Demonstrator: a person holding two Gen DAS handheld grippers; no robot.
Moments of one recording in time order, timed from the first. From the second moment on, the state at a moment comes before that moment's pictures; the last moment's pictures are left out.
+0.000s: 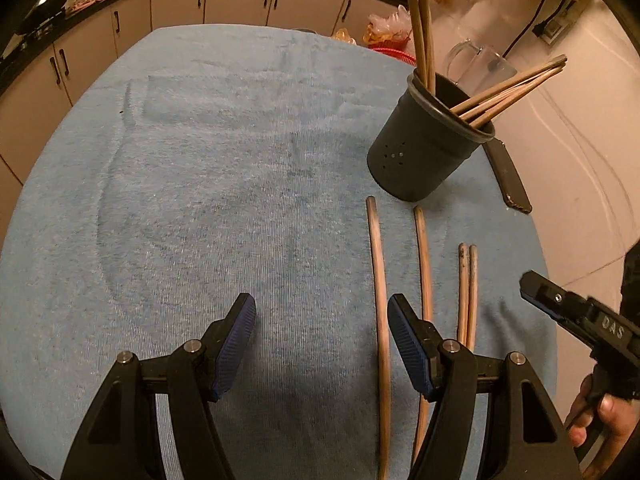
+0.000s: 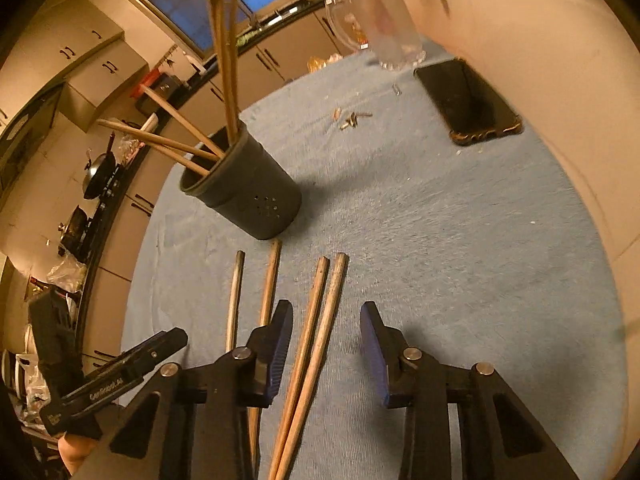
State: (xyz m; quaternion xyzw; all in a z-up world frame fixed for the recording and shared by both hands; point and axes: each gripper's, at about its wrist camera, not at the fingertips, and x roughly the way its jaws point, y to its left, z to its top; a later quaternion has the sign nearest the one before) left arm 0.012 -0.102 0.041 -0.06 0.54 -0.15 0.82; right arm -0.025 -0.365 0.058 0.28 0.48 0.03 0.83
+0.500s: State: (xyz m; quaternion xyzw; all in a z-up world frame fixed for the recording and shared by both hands) left arm 0.049 -0.119 0.036 -0.03 0.56 -0.15 0.82; right arm 0.039 -0.349 0.030 0.21 0.54 0.00 0.81
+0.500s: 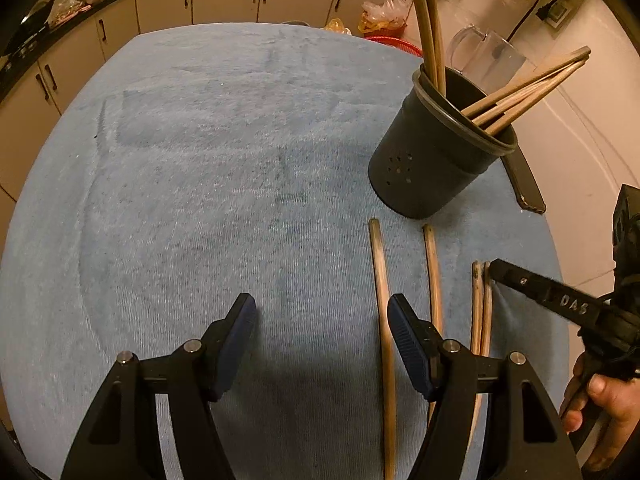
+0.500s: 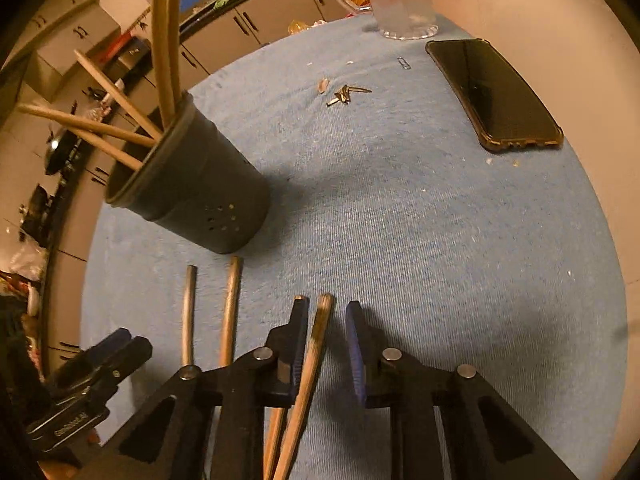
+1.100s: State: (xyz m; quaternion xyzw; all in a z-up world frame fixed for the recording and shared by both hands) left arm 0.106 -0.167 0.030 0.00 0.58 -0.17 0.80; right arm 0.041 -0.340 0.025 0.15 0.54 -0.02 0.83
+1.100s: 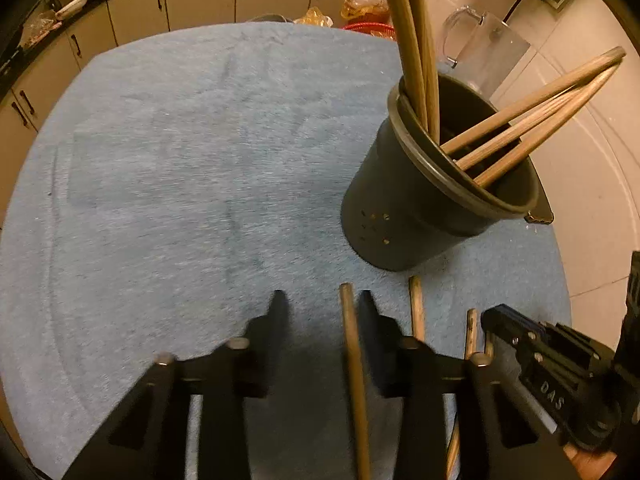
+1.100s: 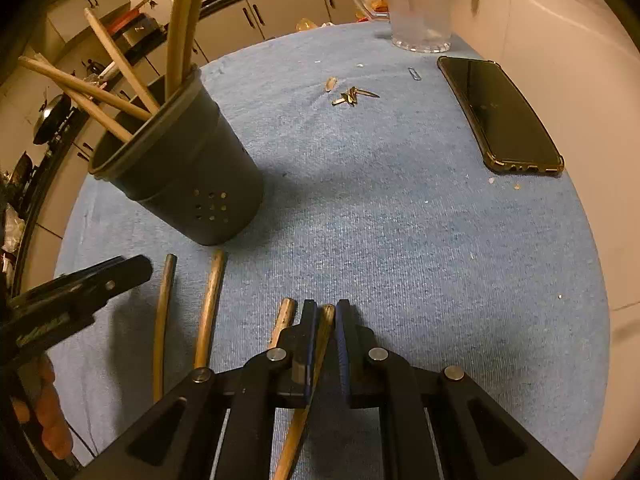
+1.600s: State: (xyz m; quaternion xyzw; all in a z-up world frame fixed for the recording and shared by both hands) left arm 0.116 -0.196 0.019 0.00 0.58 -0.18 0.80; right arm 0.042 -0.342 0.022 0.16 0.54 -0.01 0.83
